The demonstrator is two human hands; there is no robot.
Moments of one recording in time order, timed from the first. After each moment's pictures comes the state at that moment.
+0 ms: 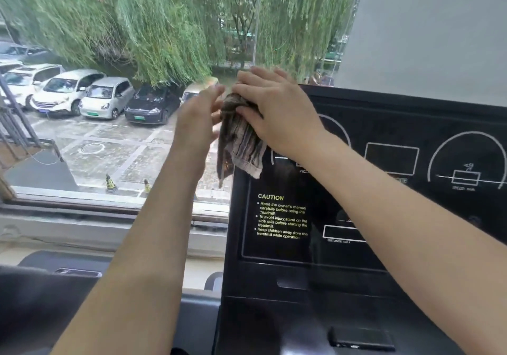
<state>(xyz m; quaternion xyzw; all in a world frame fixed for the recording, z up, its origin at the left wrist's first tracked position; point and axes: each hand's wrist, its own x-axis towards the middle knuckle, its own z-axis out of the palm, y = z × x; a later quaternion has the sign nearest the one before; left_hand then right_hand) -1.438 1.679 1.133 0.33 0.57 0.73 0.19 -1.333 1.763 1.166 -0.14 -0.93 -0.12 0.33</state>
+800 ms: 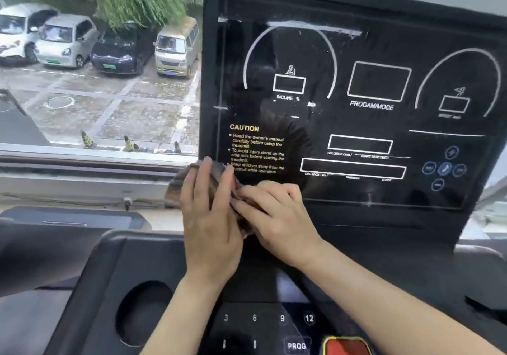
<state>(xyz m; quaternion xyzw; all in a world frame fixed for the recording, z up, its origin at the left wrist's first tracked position) -1.317 1.600 0.932 0.48 0.71 0.49 -0.14 -1.209 1.694 0.953 -0.10 -0.94 -0.07 0.33</state>
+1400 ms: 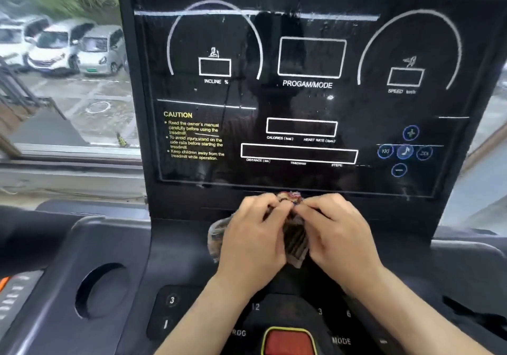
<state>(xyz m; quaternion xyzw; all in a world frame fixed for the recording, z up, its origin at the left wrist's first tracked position) -1.193 1.645 0.934 0.61 0.71 0.33 -0.08 -1.053 1.744 0.946 -0.23 -0.92 0.03 0.31</state>
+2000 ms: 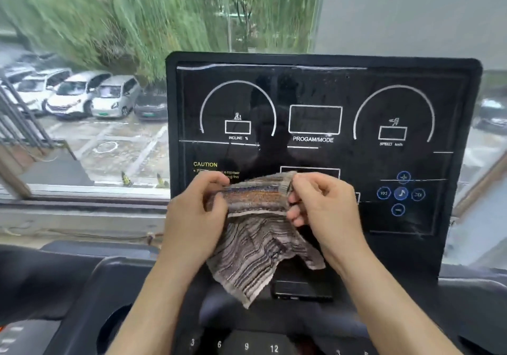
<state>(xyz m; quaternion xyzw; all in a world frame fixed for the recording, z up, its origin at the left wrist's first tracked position) -1.280 1.624 1.037 0.42 0.75 0.50 0.01 -1.129 1.730 1.053 -0.33 -0.62 0.56 0.43</state>
